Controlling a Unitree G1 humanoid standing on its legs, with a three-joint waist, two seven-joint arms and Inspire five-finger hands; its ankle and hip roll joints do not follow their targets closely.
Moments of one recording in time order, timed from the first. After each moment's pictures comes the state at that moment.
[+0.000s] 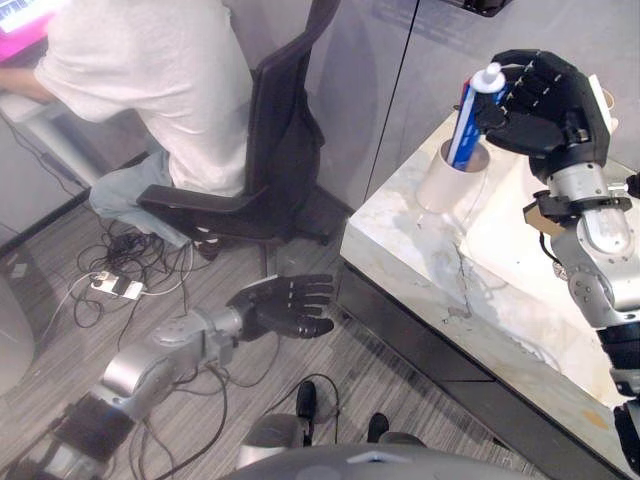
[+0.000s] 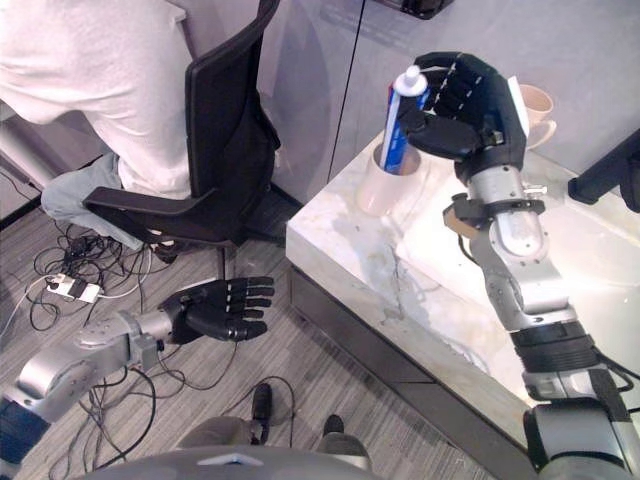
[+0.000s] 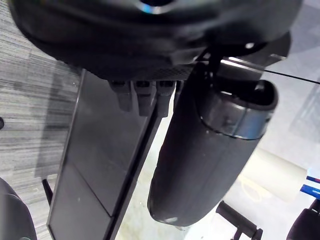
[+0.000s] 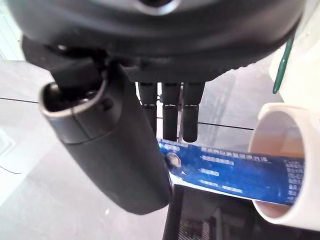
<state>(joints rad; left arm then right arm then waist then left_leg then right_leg) -0.02 0.74 -0.34 -0.17 -0.78 0.43 -0.34 -0.37 -0.85 0.08 0.00 0.69 -0.16 -0.14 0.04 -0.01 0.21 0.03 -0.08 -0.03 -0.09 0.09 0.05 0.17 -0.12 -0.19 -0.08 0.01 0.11</state>
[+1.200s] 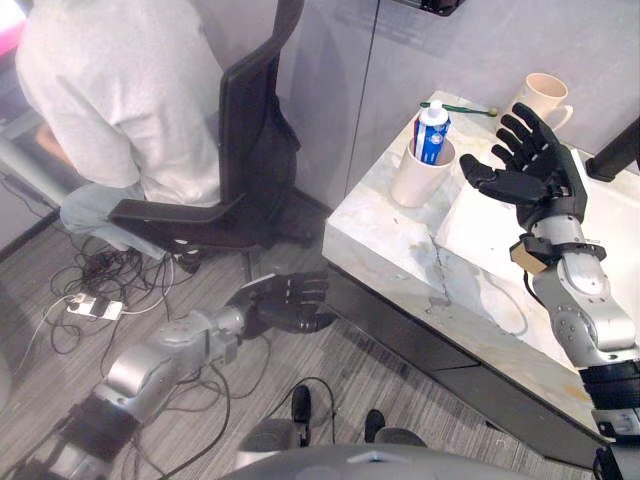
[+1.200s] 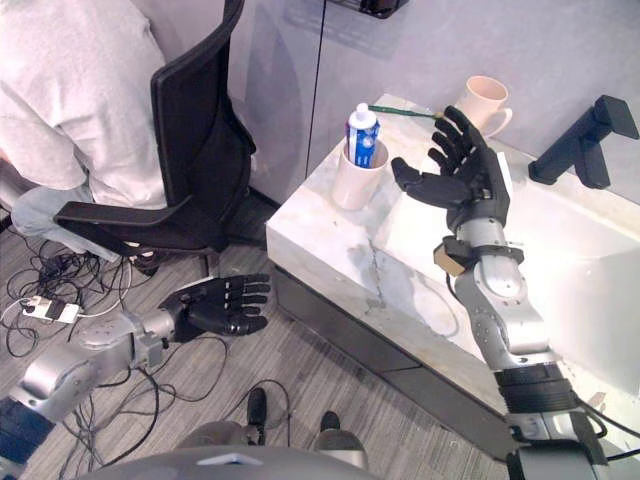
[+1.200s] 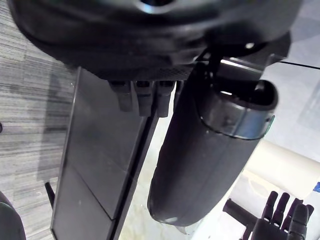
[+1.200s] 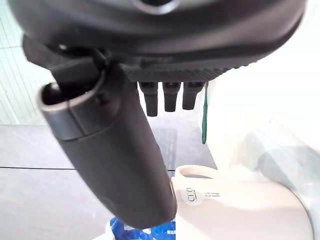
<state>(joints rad) -0.03 0.71 -0.34 -0.17 -0.77 0.44 -0.26 -0.19 -0.72 0.01 -0.05 0.69 -0.06 -0.25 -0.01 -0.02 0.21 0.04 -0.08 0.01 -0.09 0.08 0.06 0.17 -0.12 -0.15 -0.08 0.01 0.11</state>
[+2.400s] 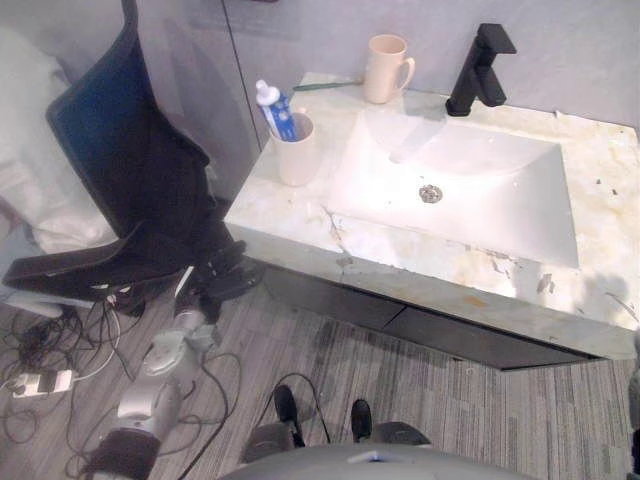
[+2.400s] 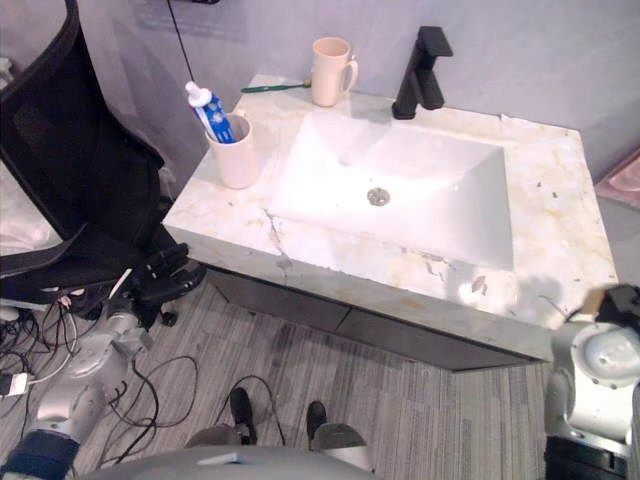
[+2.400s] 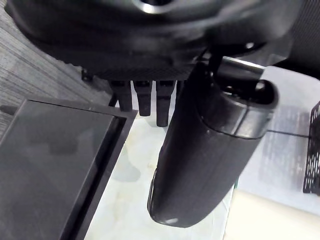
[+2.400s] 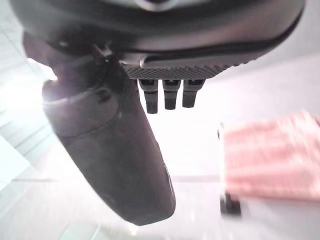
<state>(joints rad) 0.08 0.43 -0.10 0.15 -0.66 -0.01 0.12 0.12 -0.58 -0.55 -0.12 0.35 -0.34 -1.06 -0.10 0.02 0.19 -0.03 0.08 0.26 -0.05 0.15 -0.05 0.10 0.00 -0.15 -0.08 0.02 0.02</state>
